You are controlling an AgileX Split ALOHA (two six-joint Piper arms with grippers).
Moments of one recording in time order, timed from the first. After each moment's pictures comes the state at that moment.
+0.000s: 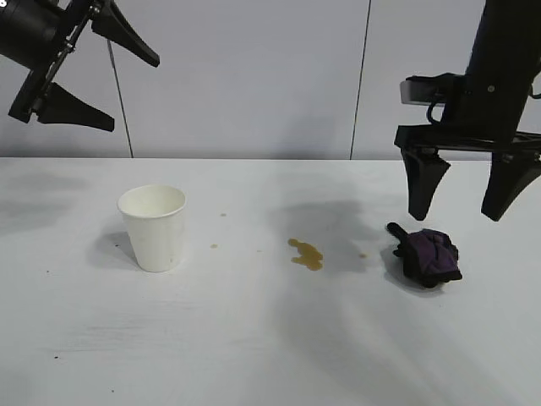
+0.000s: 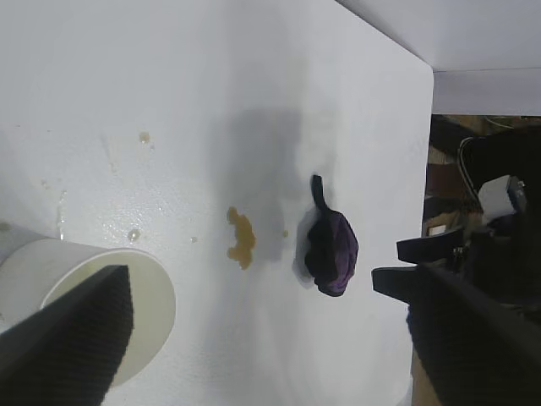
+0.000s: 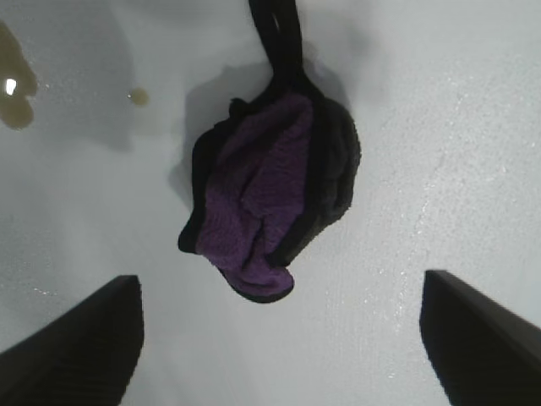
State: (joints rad) left arm -0.03 1.94 -1.46 -1.06 0.99 0.37; right arm 0.11 2.03 -1.47 0.11 1.05 -0.12
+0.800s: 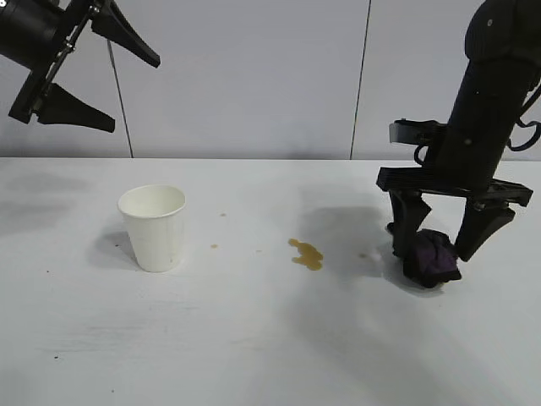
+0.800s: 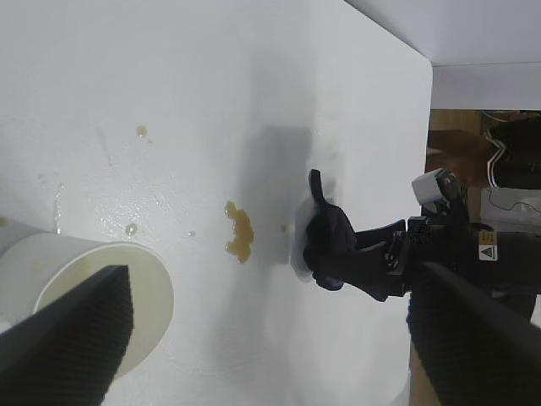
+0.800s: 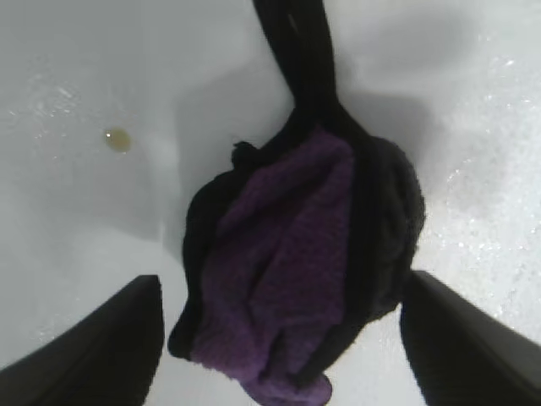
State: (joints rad) left arm -0.03 1.94 -1.46 -1.06 1.00 0.37; right arm 0.11 2.11 -1.47 0.18 1.03 -0.13
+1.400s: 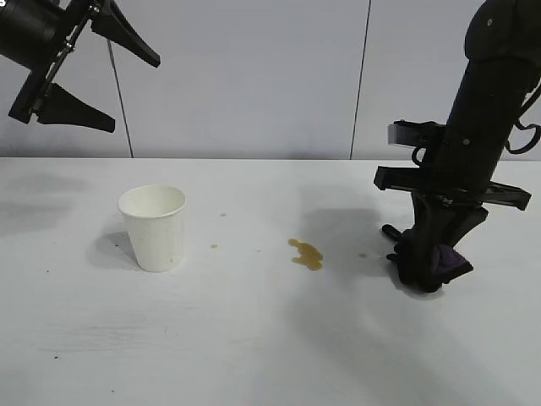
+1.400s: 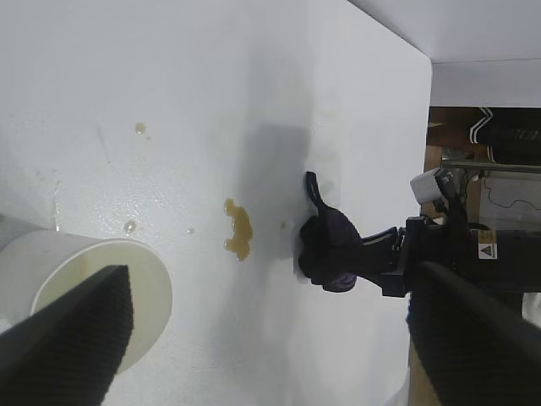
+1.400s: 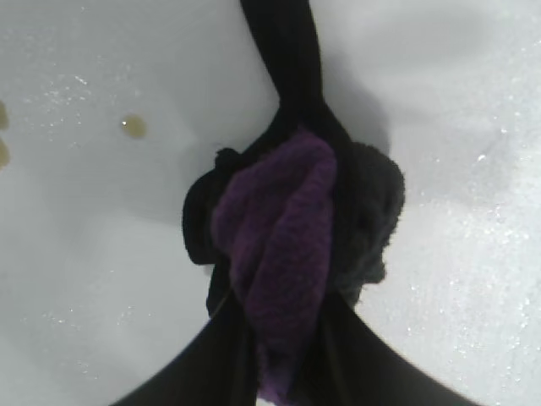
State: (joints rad) left arm -0.03 1.94 -1.46 -1.06 1.00 0.37; right arm 0.12 2.11 -1.48 0.52 1.06 -0.30
